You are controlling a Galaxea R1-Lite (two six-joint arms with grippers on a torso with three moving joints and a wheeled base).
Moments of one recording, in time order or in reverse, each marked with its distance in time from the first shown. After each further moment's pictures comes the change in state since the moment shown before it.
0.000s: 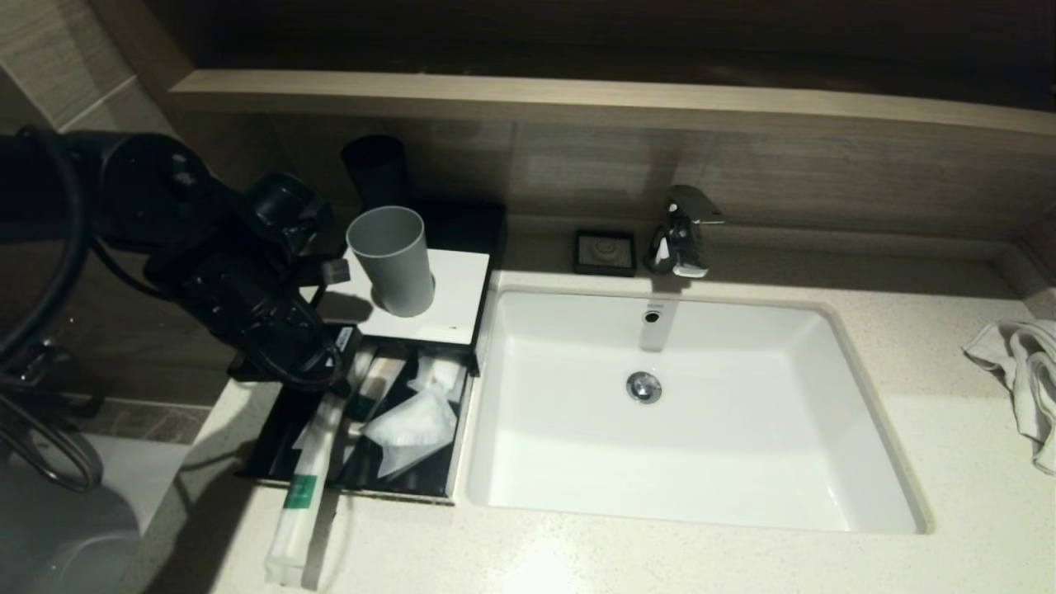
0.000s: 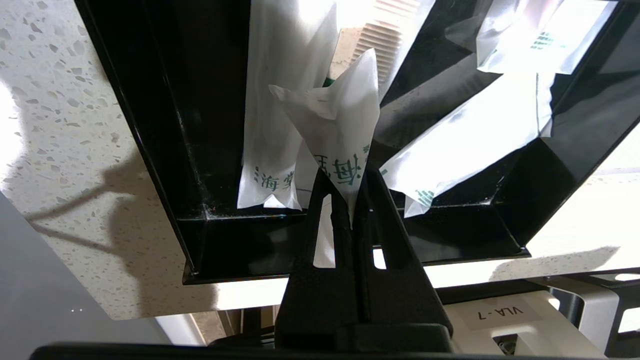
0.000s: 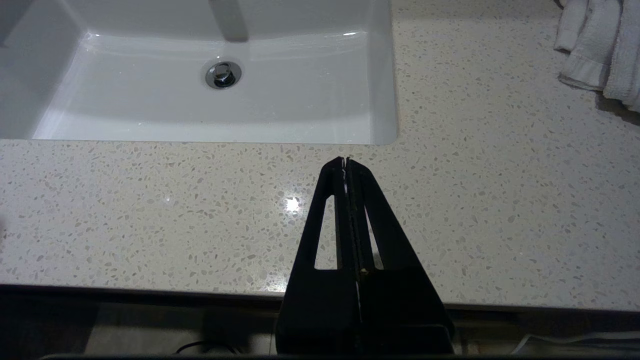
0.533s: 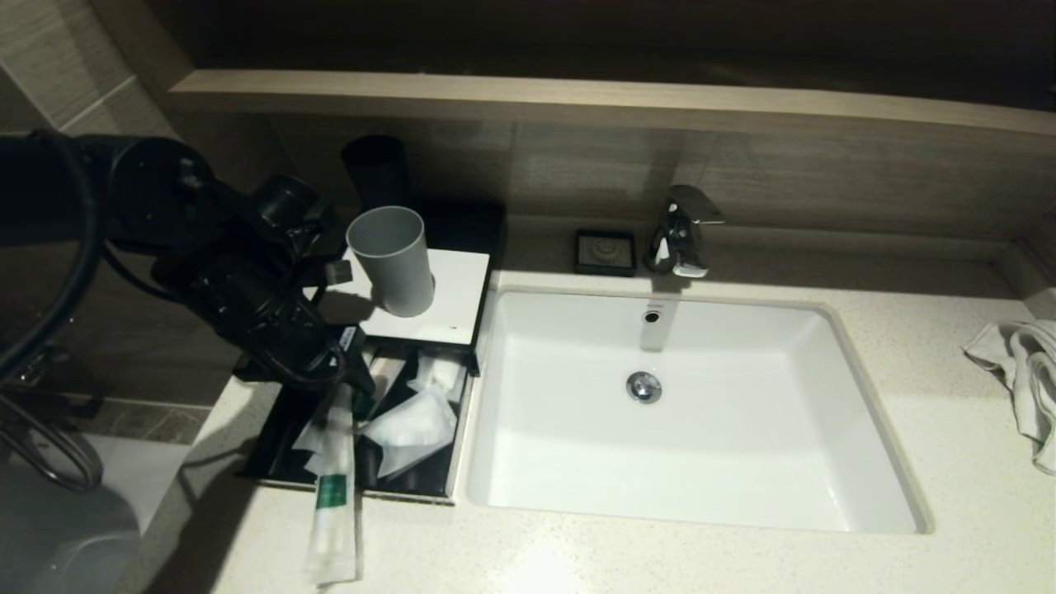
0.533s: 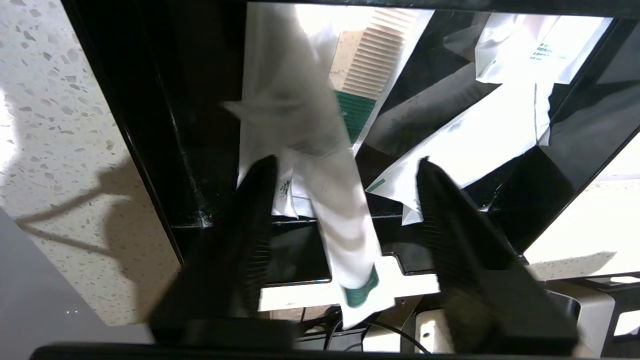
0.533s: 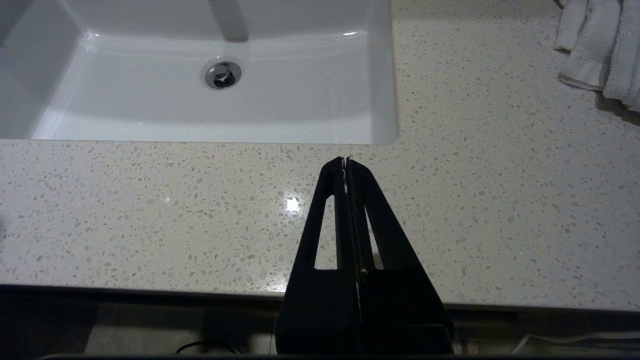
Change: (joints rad) left arm 0.000 0.010 -0.002 -0.009 -0.004 -0.007; right arm 0.000 0.000 0.000 0.000 0.000 -0.001
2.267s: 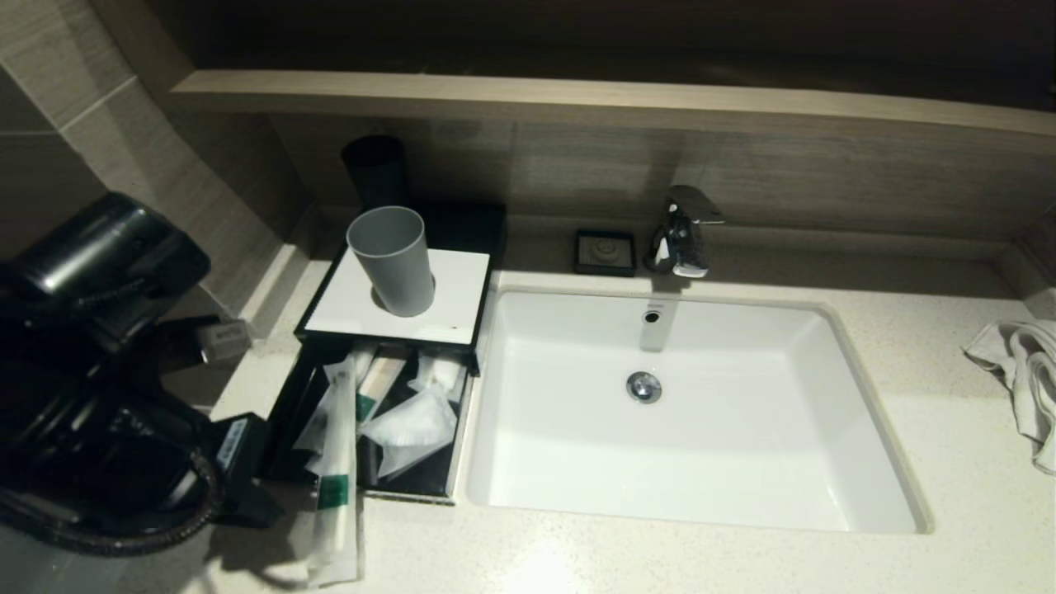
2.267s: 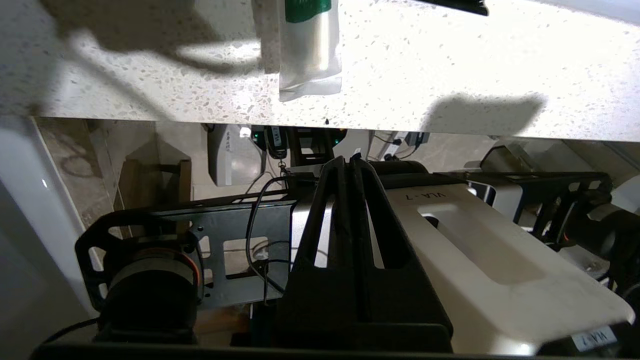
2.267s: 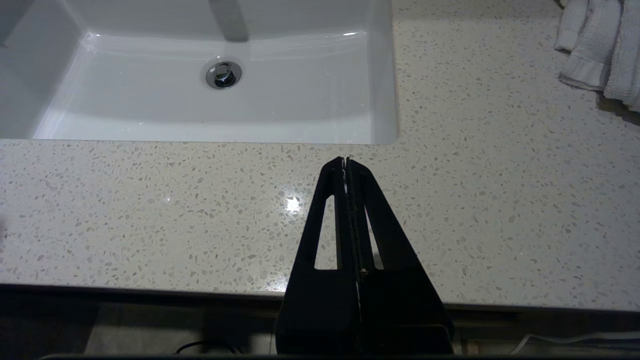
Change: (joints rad) left arm -0.153 -0.459 0.434 0.024 -0.076 -0.333; right arm 0.000 0.000 0.000 0.000 0.000 0.001
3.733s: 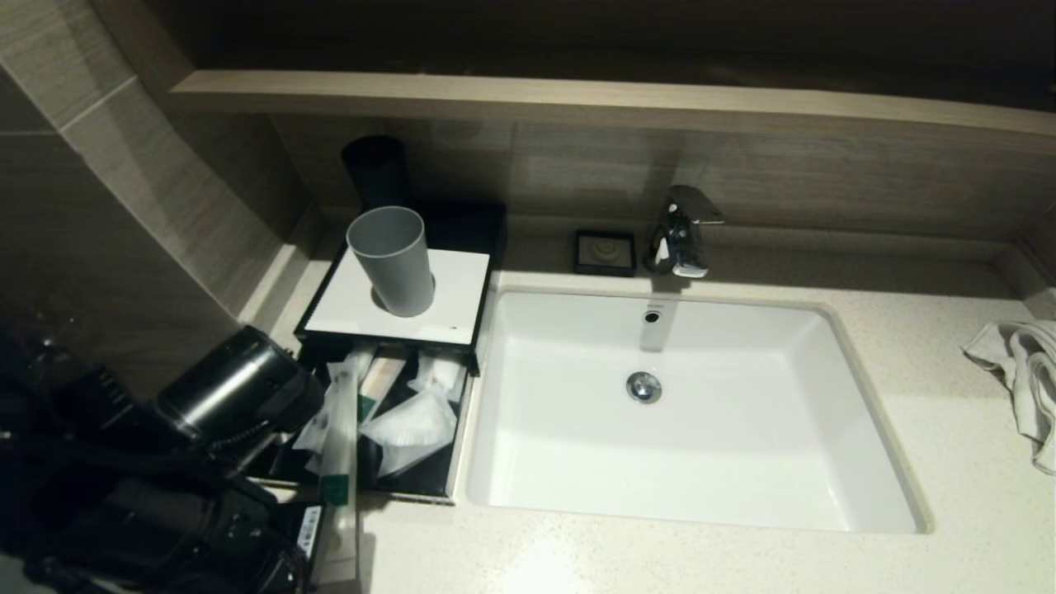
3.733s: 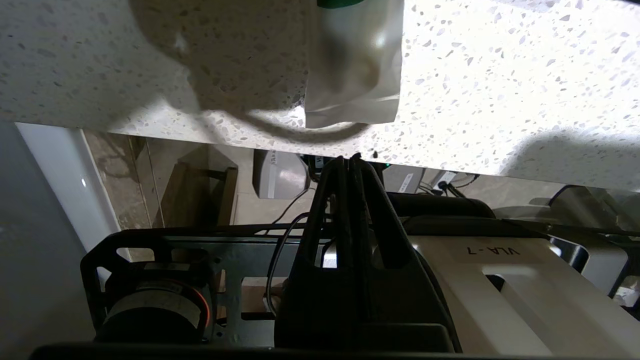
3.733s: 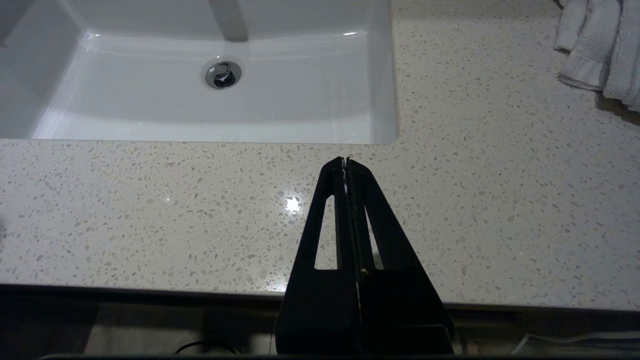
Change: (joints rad) left arm -0.197 0.053 0.278 -0.265 0.236 -0.156; right arm 0.000 0.000 0.000 0.000 0.000 0.000
